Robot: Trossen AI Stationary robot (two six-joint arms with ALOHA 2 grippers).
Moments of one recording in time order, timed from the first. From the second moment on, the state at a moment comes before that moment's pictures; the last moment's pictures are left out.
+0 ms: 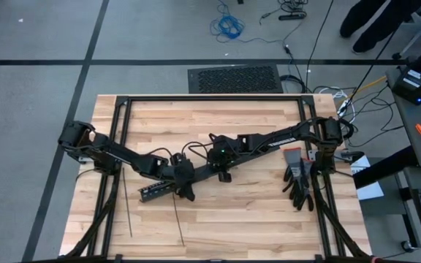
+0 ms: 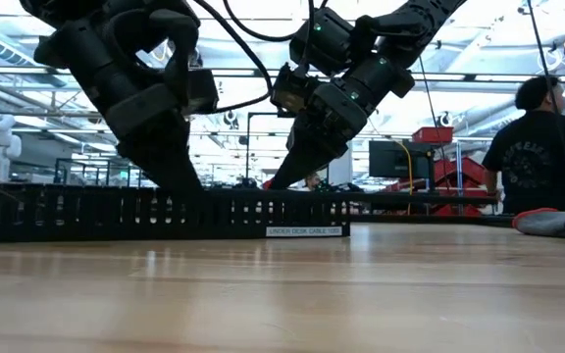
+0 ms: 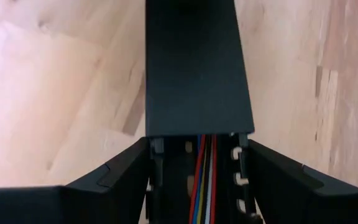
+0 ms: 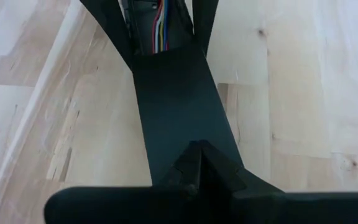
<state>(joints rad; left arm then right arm) -0.24 1.57 0.71 -0.09 -0.23 -0.47 -0.06 1.91 1.12 -0.11 -0.19 -0.08</state>
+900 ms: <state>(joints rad) -0.23 1.54 0.70 -0.10 -0.26 -0.44 -0.04 1.91 1.12 -0.02 -0.21 -0.09</state>
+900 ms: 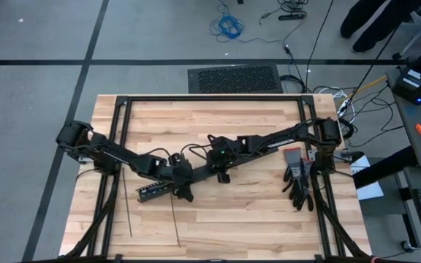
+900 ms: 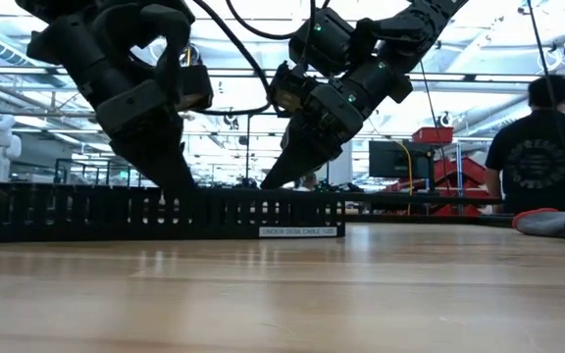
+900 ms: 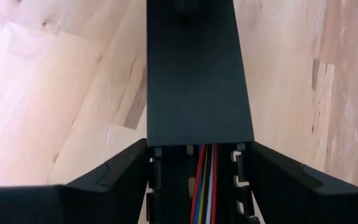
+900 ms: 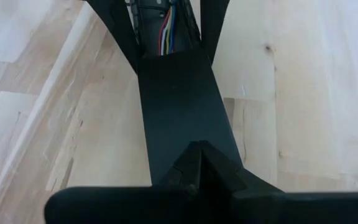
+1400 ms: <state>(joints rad) -0.23 1.54 0.71 -0.10 -0.25 -0.44 -0.05 1.97 1.12 0.00 -0.25 -0.07</state>
